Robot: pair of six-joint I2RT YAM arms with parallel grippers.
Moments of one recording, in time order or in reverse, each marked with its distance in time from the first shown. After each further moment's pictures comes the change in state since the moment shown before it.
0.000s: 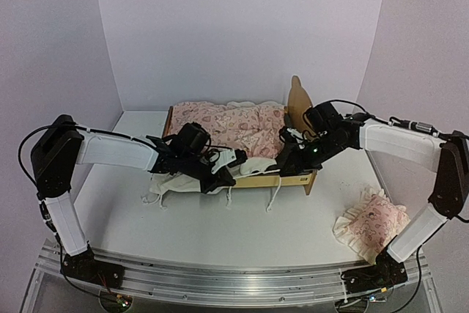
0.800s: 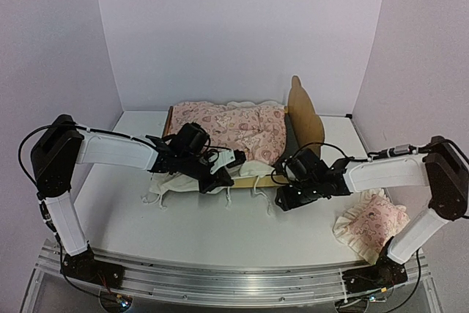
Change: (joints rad) left arm 0.006 0.000 0.001 -0.019 -0.011 0.019; right arm 0.247 0.005 -0.361 0.387 0.556 0.206
